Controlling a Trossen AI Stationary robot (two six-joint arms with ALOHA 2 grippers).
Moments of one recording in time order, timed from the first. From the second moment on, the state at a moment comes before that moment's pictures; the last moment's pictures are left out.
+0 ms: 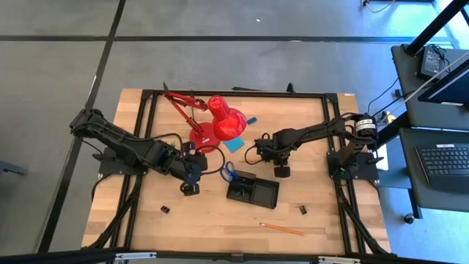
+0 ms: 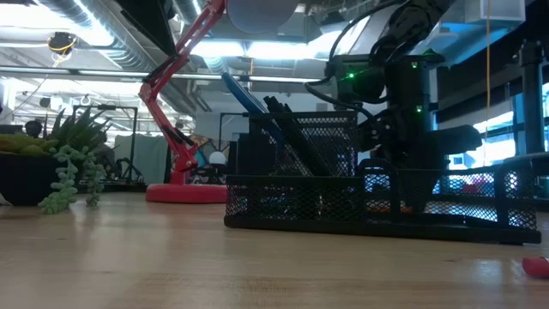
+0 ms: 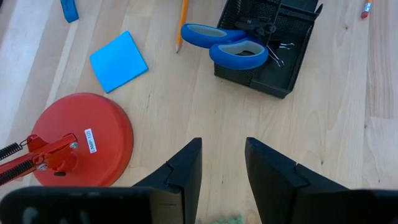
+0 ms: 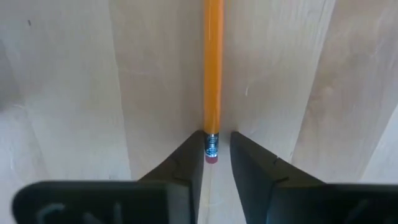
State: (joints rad) left arm -0.38 1.38 1.20 -0.92 -0.36 -0.49; right arm -0.06 1.79 0.99 -0.83 0.04 -0.09
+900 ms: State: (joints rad) left arm -0.38 1.38 1.20 -0.92 -0.36 -0.50; right arm -0.06 1.79 0.94 -0.77 0.05 -0.12
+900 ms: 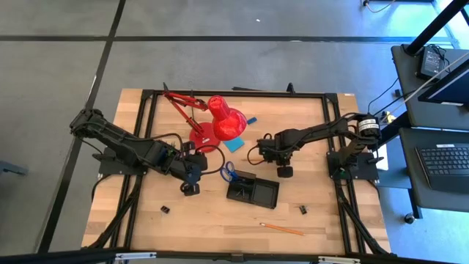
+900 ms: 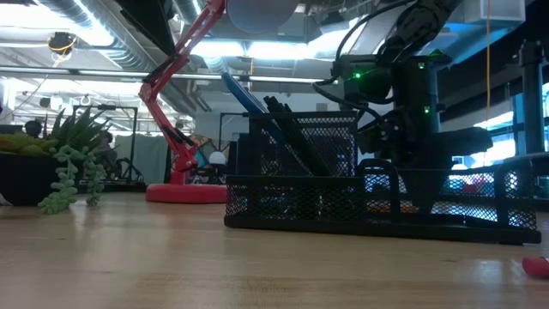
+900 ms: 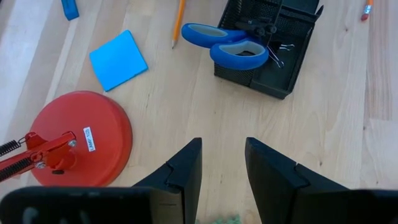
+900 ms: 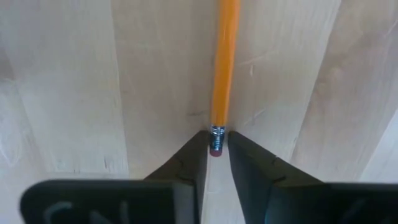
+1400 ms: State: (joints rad) left arm -0.38 1.38 1.20 -0.92 -0.36 -0.49; right arm -0.06 1.79 0.95 -0.77 0.03 -0.14
